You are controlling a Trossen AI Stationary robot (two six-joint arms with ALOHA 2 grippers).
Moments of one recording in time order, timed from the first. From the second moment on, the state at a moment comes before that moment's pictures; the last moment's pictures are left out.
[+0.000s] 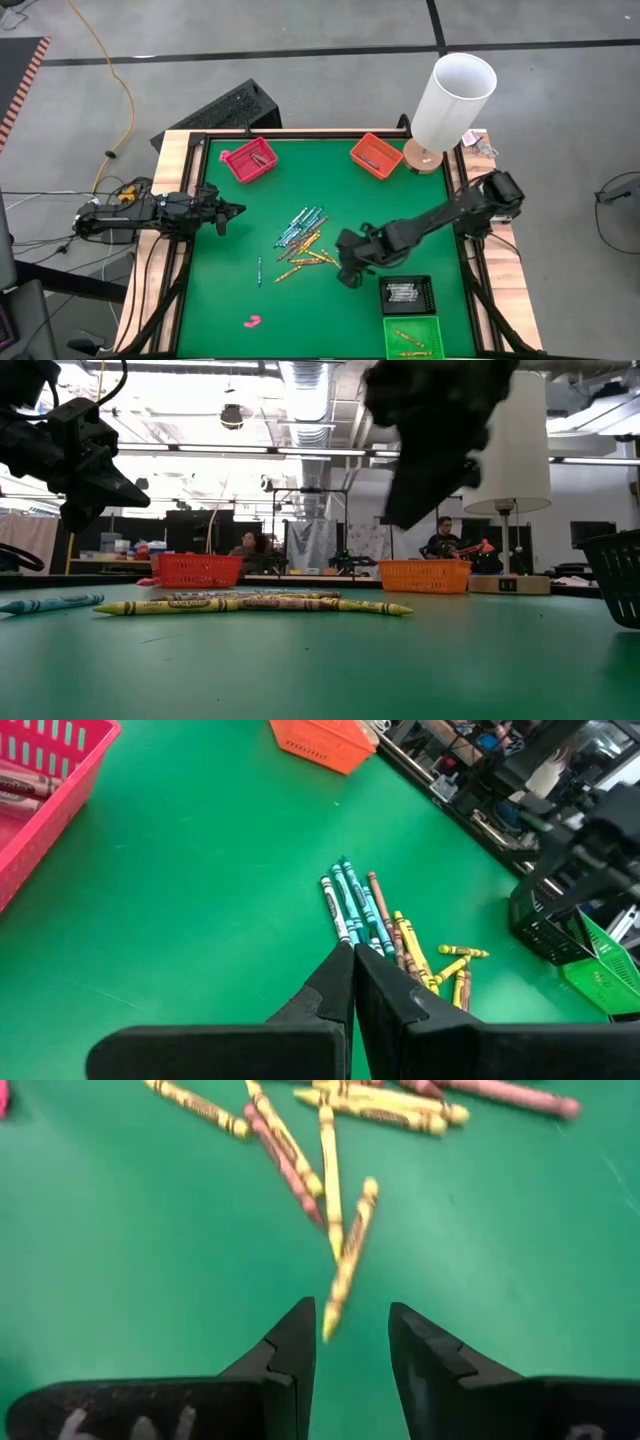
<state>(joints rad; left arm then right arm) 0.00 0.01 0.12 -0.39 -0.27 -0.68 0.36 1.69 1.21 -0.55 0.24 0.80</state>
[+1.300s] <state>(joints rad) 0.00 0.01 0.12 -0.39 -0.28 -0.67 0.26 1.95 1.26 -0.36 0.21 0.71</state>
